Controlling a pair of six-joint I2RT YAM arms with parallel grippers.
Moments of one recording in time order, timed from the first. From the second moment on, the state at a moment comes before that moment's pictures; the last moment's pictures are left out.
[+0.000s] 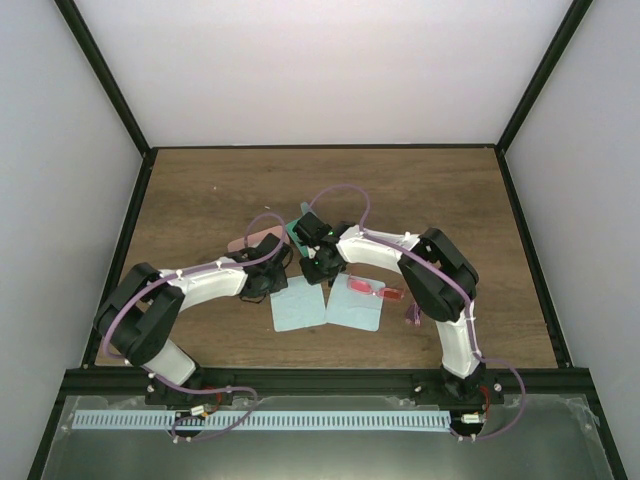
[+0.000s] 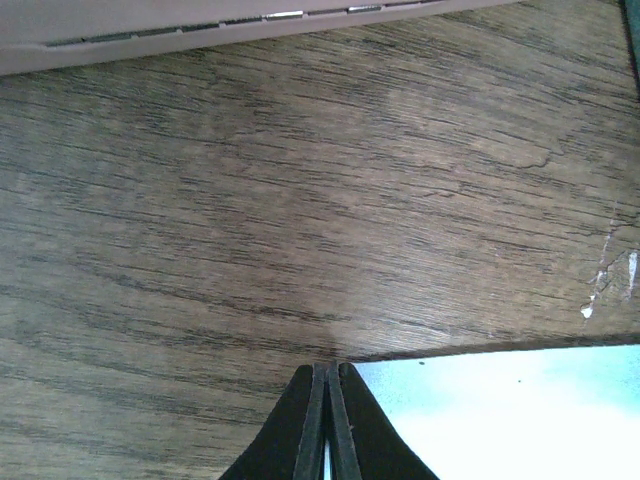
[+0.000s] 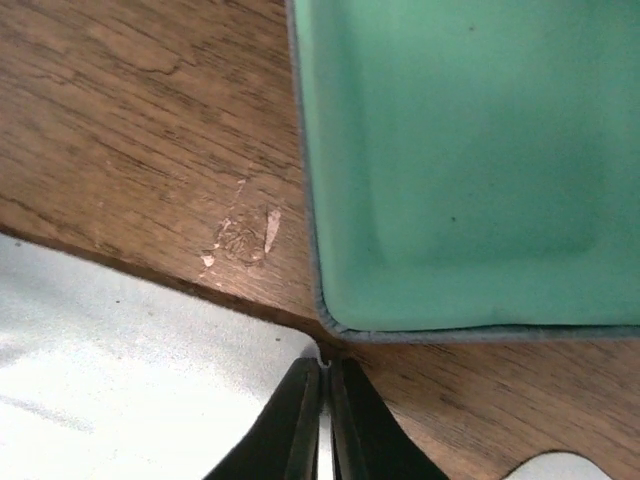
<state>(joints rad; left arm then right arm) -0.66 1.58 0.77 -0.40 -0.15 -0.88 0.83 2.01 1.38 -0.64 -0.06 0.37</state>
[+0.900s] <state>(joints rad) -0.65 1.62 0.82 -0.46 -0.23 -0.81 0.83 2.02 1.41 -0.65 -0.11 0.36</state>
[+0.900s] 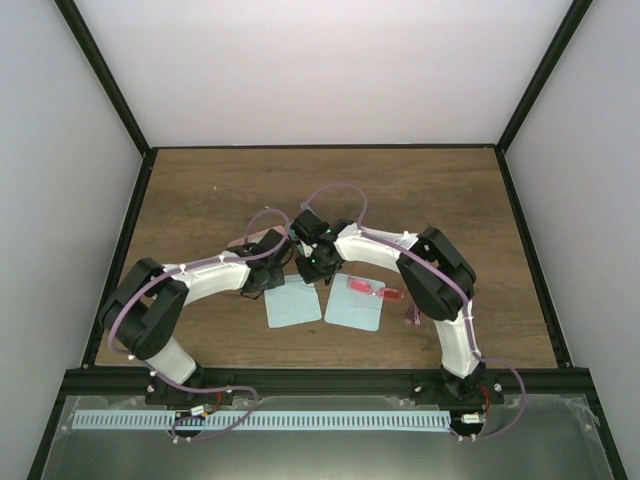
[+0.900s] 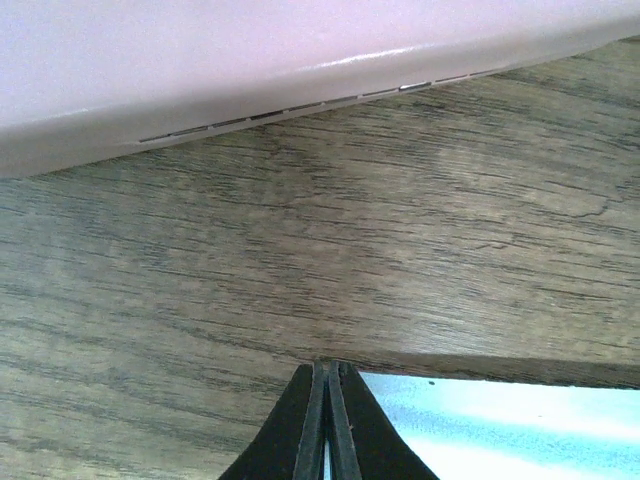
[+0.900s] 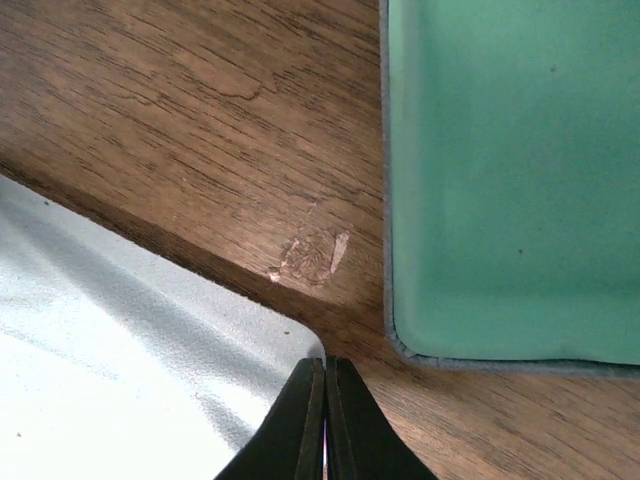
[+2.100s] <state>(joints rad) -0.64 1.53 0.81 -0.50 -0.22 -0.78 0.83 2.01 1.44 -0.64 -0.13 0.35</state>
